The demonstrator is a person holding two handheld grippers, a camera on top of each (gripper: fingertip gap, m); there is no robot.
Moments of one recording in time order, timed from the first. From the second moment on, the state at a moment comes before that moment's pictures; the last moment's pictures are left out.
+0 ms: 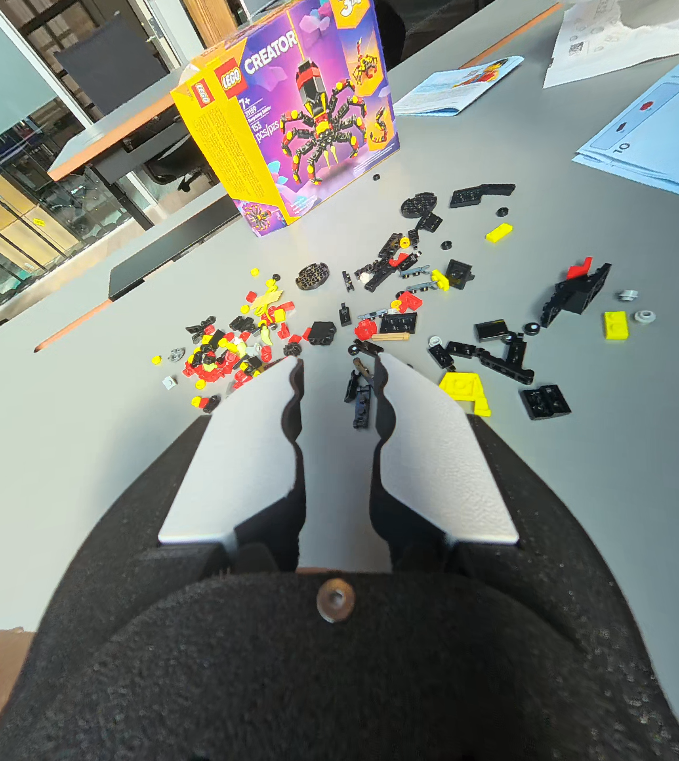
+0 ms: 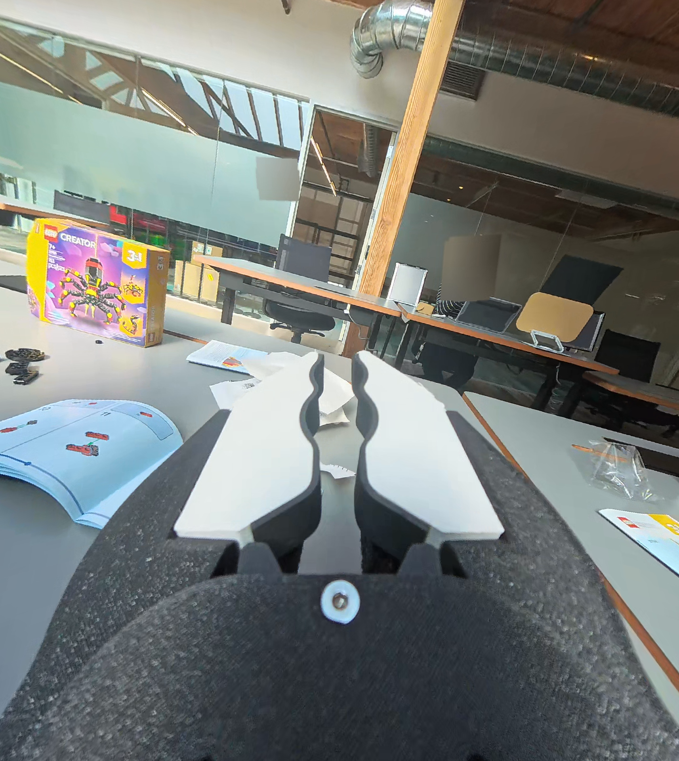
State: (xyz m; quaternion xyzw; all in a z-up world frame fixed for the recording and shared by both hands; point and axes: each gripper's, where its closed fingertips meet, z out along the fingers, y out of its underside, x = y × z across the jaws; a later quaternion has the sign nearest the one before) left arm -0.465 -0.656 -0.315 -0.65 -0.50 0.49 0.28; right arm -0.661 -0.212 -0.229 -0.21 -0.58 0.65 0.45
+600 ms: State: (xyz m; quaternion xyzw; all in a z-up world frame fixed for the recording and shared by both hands) left arm -0.469 -0.613 -0.294 -0.67 -0.44 0.50 0.32; right arm -0.657 -0.216 -0.229 -0.23 -0.58 0.70 0.35
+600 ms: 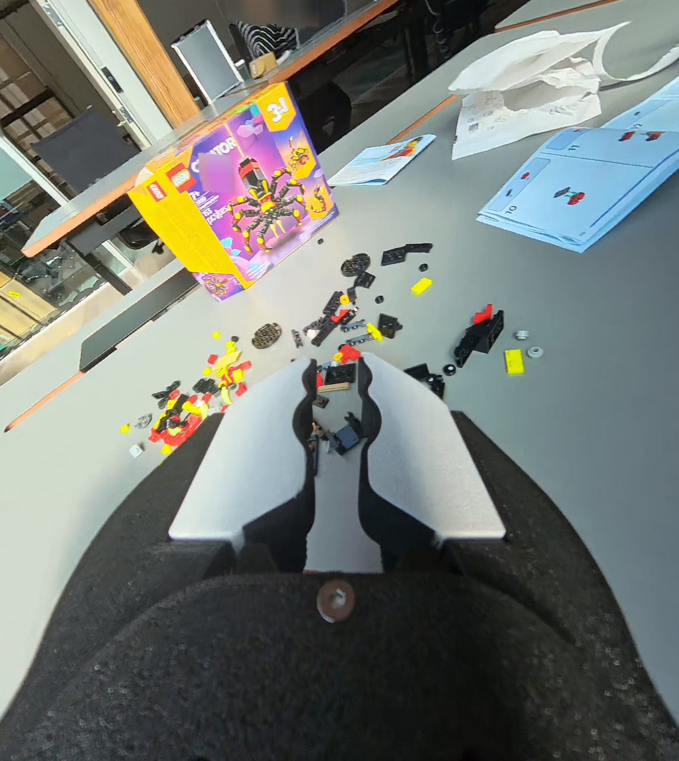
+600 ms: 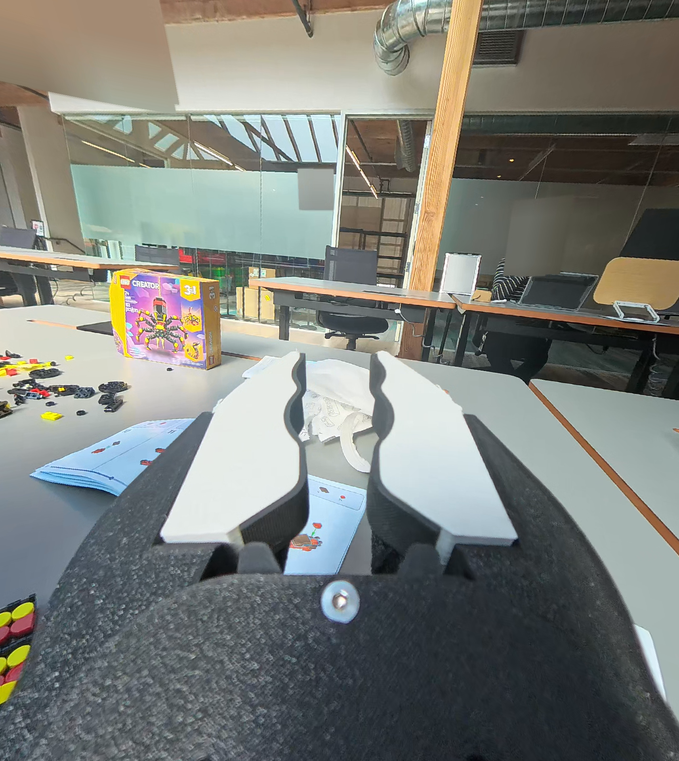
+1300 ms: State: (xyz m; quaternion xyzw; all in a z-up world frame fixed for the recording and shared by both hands) left arm -0.506 -0.588 -0.349 -0.89 -0.27 0.31 0.19; right arm -0.663 -0.197 -0.227 -0.27 -0.55 0.71 0.34
